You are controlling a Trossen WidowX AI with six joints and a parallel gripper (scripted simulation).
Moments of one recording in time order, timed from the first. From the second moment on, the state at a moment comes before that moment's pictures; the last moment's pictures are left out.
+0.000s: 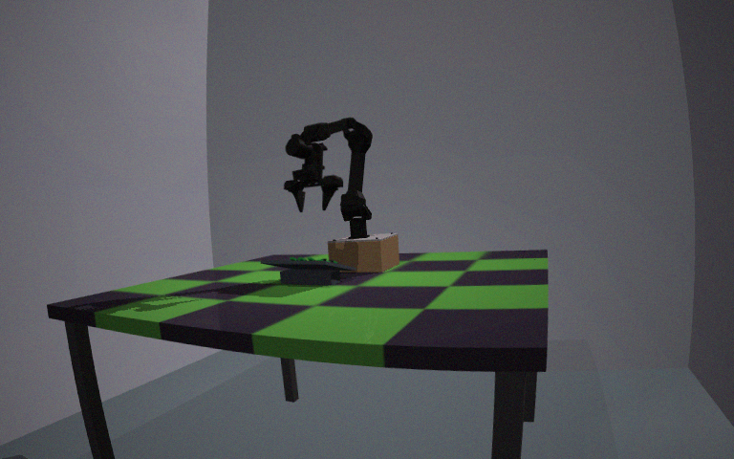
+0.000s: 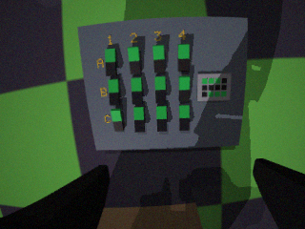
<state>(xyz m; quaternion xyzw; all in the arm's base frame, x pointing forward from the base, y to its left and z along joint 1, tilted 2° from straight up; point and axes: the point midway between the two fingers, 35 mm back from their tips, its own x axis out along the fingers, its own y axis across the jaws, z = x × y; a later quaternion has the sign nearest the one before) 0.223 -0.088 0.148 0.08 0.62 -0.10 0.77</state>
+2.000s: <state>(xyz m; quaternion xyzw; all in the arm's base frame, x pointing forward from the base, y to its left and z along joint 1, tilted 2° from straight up) 0.318 -0.035 0.016 0.07 0.58 -0.10 0.80</state>
